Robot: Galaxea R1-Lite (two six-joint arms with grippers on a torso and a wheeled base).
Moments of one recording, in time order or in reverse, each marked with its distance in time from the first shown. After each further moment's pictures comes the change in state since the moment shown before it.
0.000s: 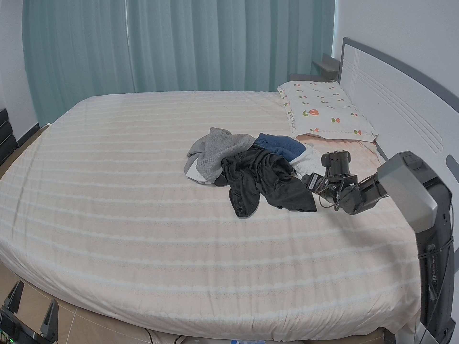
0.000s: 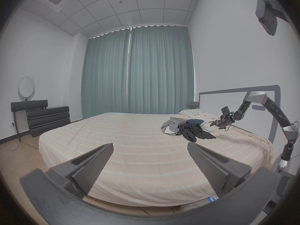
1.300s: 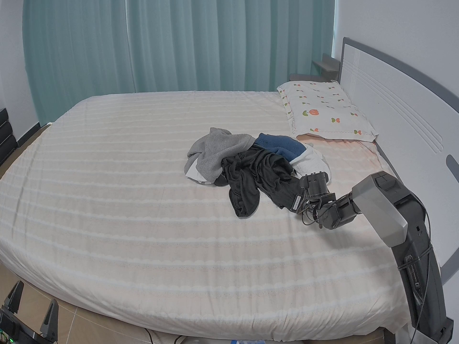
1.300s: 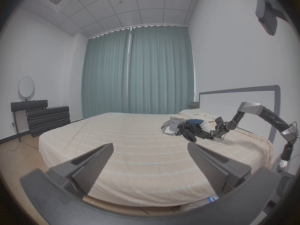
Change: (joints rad) left arm 0.000 0.000 0.000 0.000 0.000 0.000; right arm 0.057 0.206 -0.172 0.098 -0.036 0.020
